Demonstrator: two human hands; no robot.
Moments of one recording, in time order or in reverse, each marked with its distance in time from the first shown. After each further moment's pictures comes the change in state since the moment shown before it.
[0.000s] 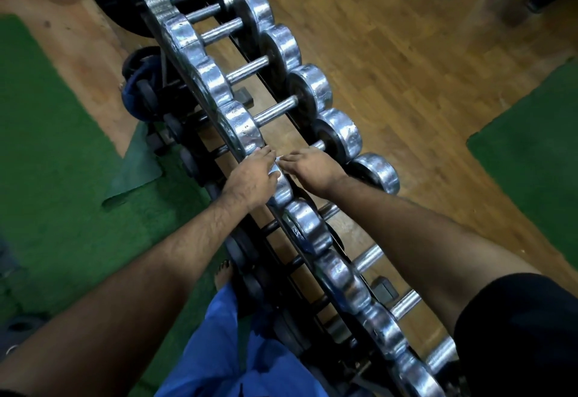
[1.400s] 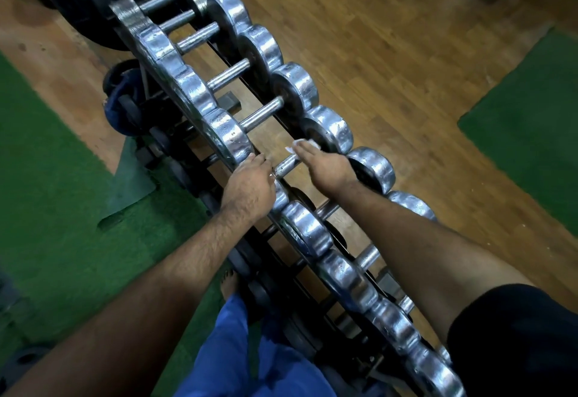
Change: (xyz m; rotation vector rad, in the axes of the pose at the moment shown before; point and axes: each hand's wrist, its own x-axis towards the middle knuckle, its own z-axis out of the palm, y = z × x) left_hand -0.001 0.010 0.004 0.089 0.027 0.060; right_hand -0.024 0.016 0.029 0.198 0.098 0.511
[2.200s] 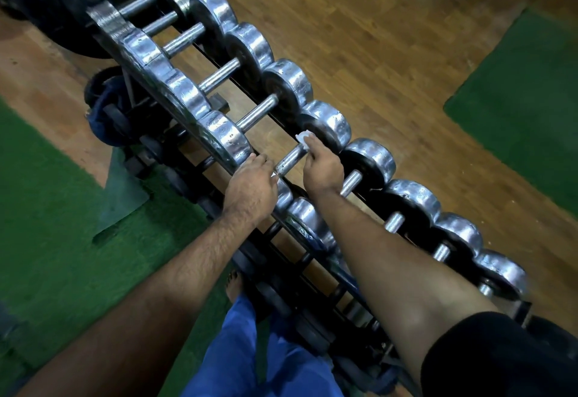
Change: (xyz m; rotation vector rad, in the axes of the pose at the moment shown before) left_hand -0.002 -0.009 -0.006 0.006 -0.012 0.086; right_hand -0.004 -0.053 0.015 0.720 0.518 0.631
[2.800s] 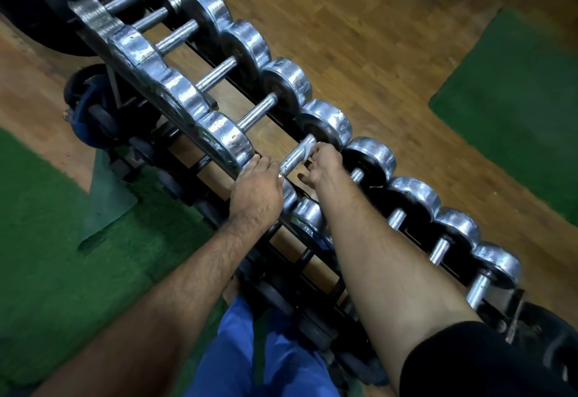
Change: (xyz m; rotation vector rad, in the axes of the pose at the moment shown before) left_hand 0.003 -0.013 0.013 0.039 0.016 0.061; right_hand 0.023 -0.042 0.000 0.984 -0.136 0.986
